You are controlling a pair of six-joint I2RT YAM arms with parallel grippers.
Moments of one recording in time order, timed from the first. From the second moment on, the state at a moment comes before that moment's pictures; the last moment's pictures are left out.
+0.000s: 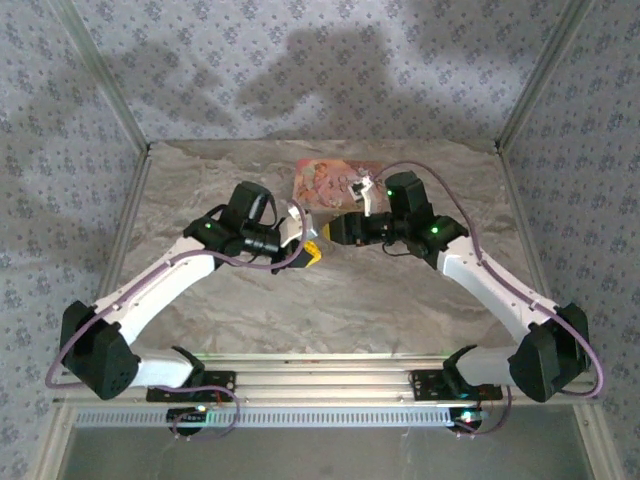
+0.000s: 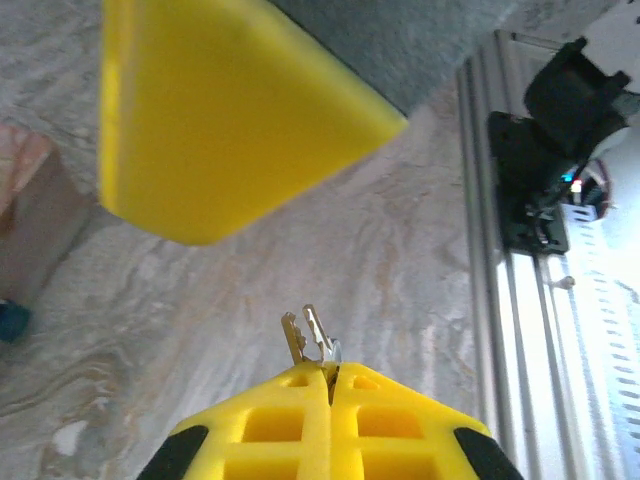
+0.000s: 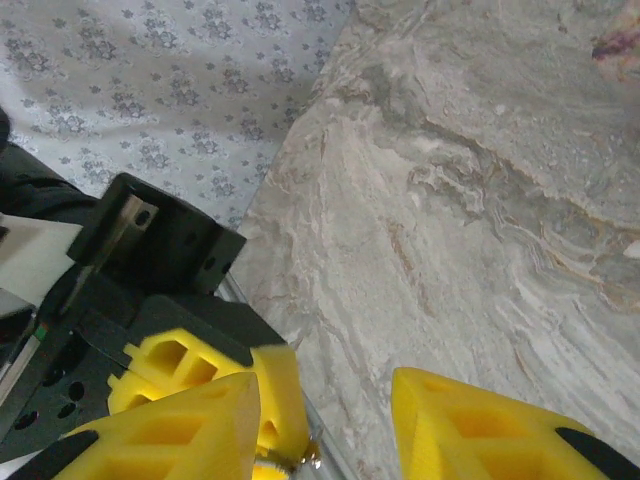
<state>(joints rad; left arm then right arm) -0.62 1.32 1.11 -0.59 0.76 0.44 0.55 1.30 1.08 -0.33 -0.69 0.51</state>
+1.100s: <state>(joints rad) -0.54 1.40 1.19 -0.74 1.06 0.41 0.62 1.27 1.07 -0.25 -0.82 0.31</state>
